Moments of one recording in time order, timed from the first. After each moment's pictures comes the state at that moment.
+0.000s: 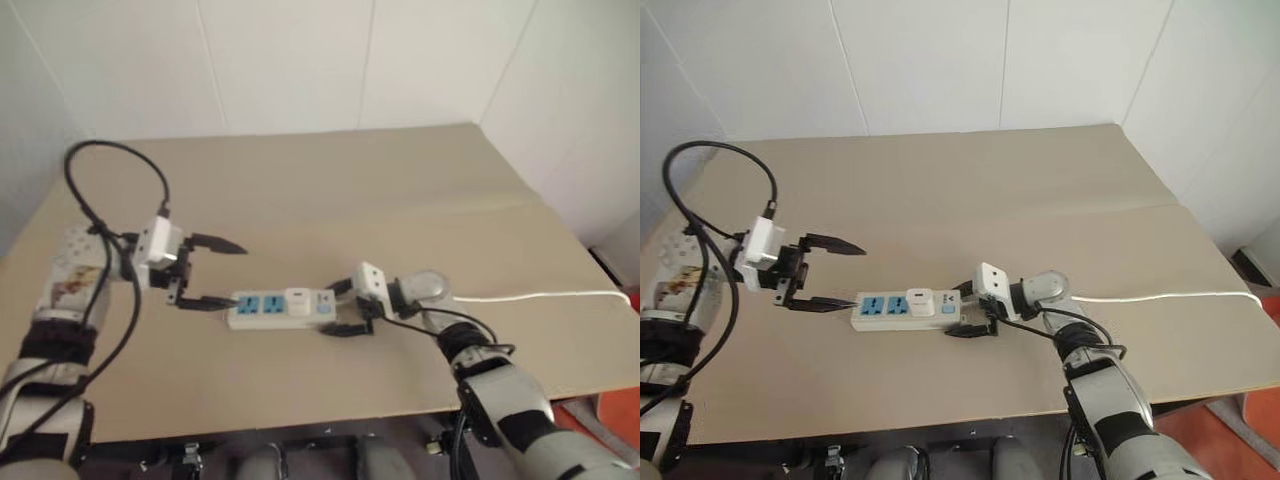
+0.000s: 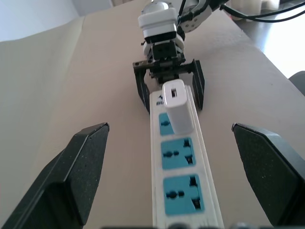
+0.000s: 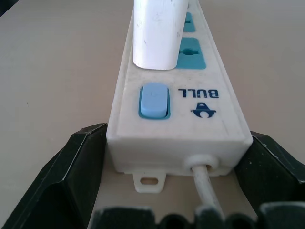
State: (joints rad) left arm -0.58 0.91 -0.04 0.37 -0.51 -0.17 -1.61; right arm -0.78 -0.31 0.20 0.90 0.05 -0.40 1.39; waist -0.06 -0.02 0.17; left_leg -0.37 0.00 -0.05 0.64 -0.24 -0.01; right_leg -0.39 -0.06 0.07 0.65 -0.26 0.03
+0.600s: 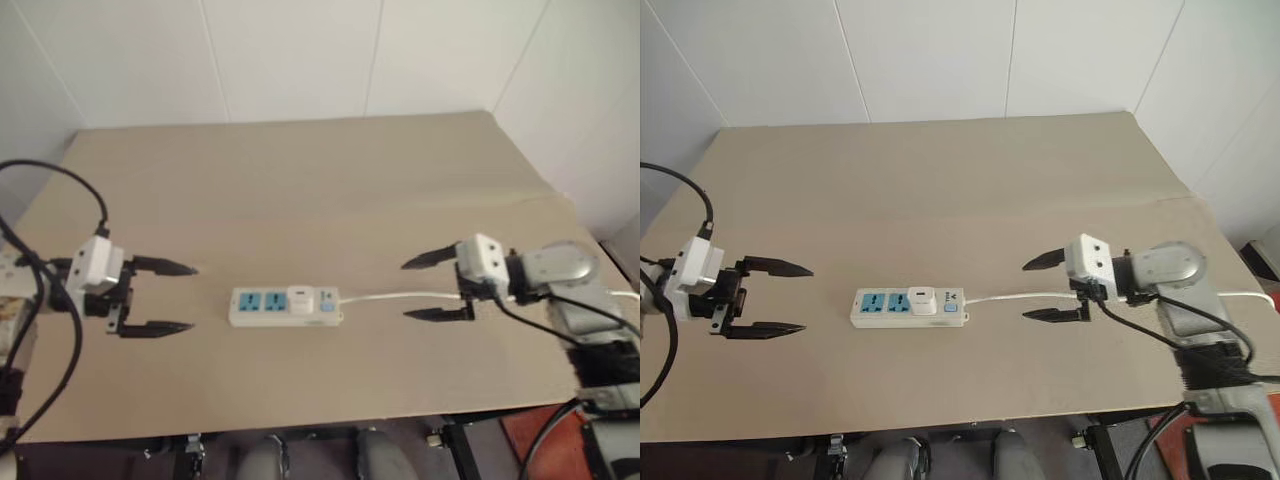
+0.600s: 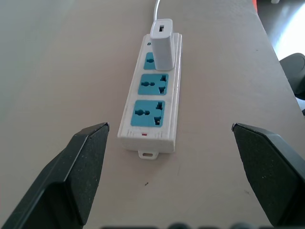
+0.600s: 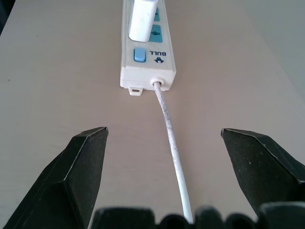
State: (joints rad) left arm -0.31 1.04 0.18 0.22 -0.52 -0.01 -1.60; right arm -0.51 -0.84 0.04 0.04 0.28 0.07 1.41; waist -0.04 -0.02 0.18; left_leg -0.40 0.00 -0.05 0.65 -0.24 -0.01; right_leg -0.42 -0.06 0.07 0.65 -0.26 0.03
